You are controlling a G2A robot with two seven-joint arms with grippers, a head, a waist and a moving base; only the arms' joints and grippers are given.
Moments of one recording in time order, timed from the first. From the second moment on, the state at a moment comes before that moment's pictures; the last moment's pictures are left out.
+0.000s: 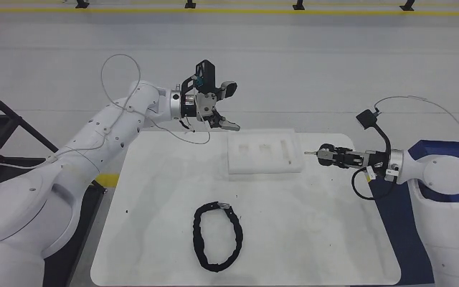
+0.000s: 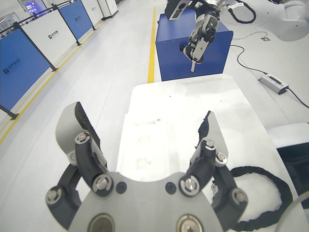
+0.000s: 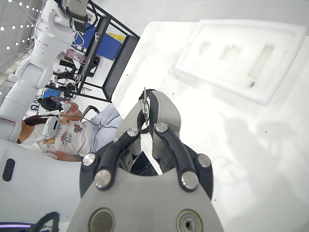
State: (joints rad) left arm 0.09 -1.11 -0.17 -0.85 0.83 -1.01 0.47; right arm -1.07 -0.98 1.58 -1.59 0.05 -0.23 1.32
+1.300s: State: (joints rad) left arm 0.46 -0.95 -0.24 -1.01 1.37 -1.01 0.51; right arm -1.07 -0.98 1.58 -1.59 0.05 -0.23 1.32
